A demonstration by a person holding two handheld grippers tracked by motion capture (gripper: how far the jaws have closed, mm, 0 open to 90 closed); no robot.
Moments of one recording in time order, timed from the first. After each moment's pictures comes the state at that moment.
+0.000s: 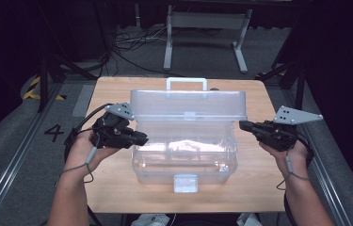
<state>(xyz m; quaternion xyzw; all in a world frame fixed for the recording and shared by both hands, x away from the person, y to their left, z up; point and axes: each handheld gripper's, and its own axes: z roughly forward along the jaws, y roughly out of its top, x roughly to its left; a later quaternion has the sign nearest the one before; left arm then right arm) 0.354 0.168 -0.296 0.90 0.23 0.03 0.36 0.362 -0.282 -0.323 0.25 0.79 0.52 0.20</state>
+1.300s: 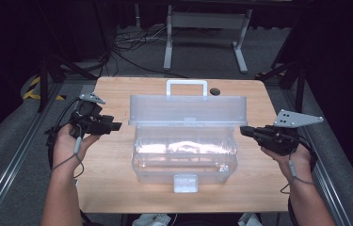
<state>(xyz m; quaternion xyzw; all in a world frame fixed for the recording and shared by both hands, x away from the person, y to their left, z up) 0.391 0.237 -0.325 0.83 0.43 0.12 0.34 0.353 -0.284 -0.324 0.26 0.81 0.50 0.18</state>
